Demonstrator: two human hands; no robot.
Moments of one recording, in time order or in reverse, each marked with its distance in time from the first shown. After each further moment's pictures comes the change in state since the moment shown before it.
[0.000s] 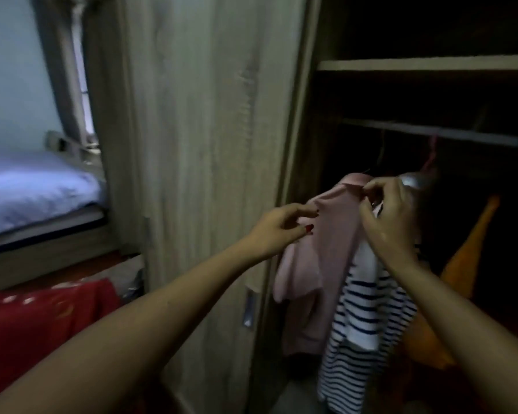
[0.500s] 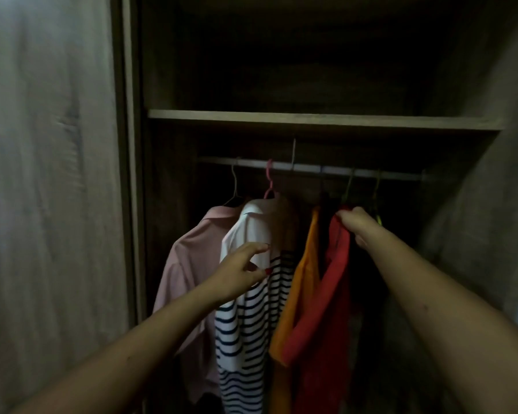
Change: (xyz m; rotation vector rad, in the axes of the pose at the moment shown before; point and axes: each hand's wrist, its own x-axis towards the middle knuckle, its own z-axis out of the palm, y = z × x) left_hand 0.068 0.055 0.149 0.146 -0.203 0.158; right_hand 0.072 0.135 -0.183 0.022 -0.015 0.990
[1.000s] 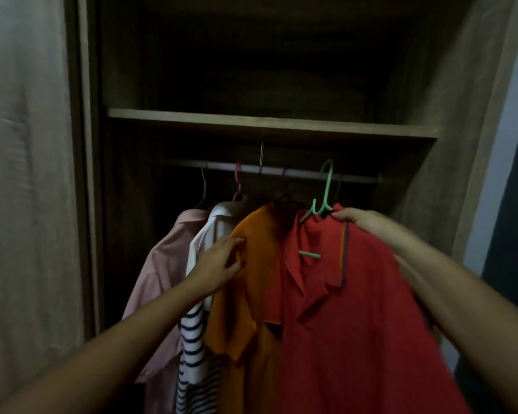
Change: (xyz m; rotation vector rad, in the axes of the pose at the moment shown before) left_hand 0.034 -0.011 0.018 0.275 0.062 0.157; right_hand -0.087 -0.021 -0.087 0.063 -0.269 -0.060
